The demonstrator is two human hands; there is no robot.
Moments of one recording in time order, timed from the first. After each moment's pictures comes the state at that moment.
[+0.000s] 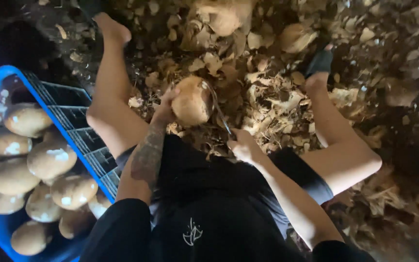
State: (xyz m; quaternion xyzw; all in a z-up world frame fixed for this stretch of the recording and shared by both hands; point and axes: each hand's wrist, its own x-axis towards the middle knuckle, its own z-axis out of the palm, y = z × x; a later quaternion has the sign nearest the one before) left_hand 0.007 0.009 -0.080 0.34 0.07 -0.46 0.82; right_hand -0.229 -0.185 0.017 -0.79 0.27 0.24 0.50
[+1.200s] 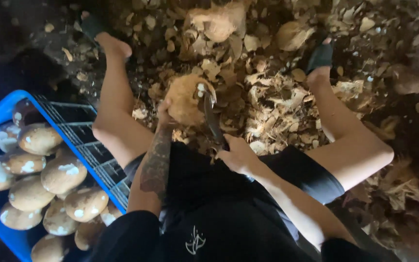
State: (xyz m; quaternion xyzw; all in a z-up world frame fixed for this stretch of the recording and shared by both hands) left_hand 0.010 0.011 -0.092 0.35 0.06 -0.38 0.86; right_hand -0.207 -0.148 0.107 -0.77 0.28 0.28 0.50
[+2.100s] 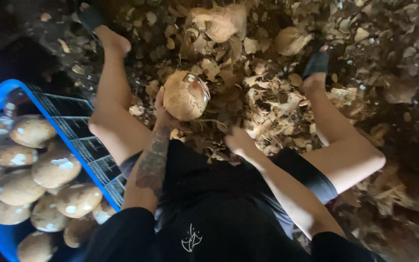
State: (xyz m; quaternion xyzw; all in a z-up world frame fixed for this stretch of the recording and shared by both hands) left_hand 0.001 -0.007 -0.041 0.30 0.24 -0.35 0.86; right_hand -0.206 -0.168 0.002 -0.79 0.31 0.35 0.40
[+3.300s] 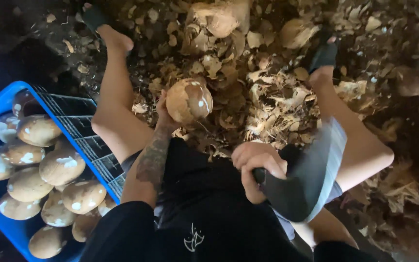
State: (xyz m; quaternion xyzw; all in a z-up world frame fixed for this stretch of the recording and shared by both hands) left_hand -0.005 -0.007 -0.045 0.25 0.27 -0.43 0.83; right_hand -0.223 -0.137 0.222 -0.68 0.05 -0.31 0.66
